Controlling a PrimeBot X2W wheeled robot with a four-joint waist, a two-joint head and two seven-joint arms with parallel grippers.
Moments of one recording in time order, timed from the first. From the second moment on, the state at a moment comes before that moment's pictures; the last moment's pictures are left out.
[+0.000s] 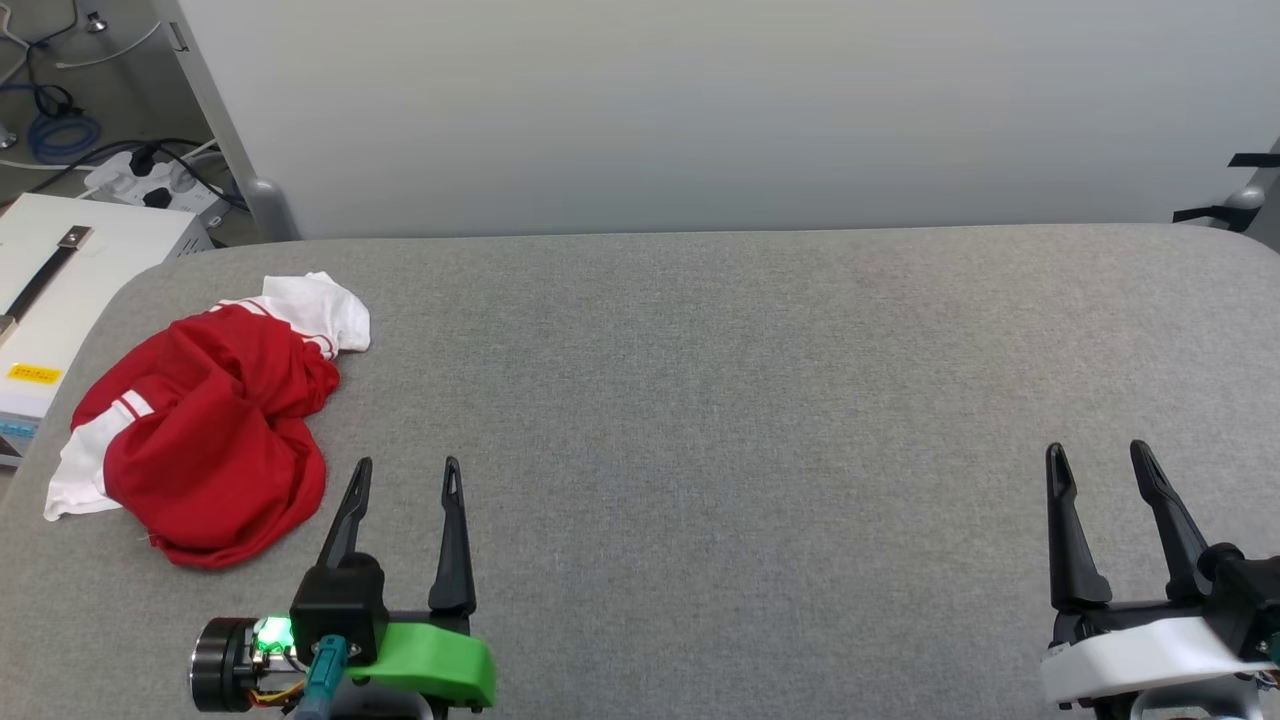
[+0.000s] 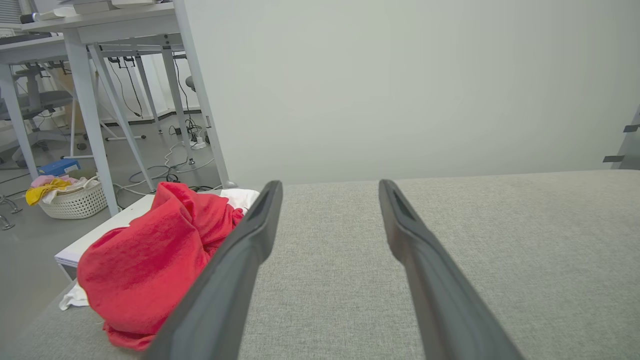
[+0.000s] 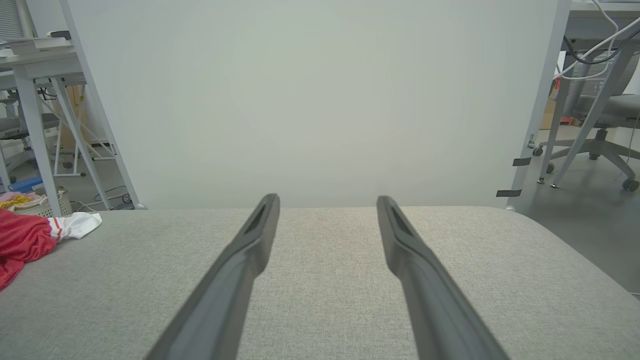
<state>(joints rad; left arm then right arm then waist) 0.06 0.05 -0.10 -0.01 -0.02 0.08 -0.21 0.09 -0.05 -0.06 -0.10 0.14 0.13 -0.21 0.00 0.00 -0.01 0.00</state>
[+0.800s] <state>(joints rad) 0.07 0.05 -0.11 0.01 -0.02 0.08 -0.26 0.12 -0.05 -0.07 -0.11 0.16 0.13 -0.25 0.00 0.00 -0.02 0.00</state>
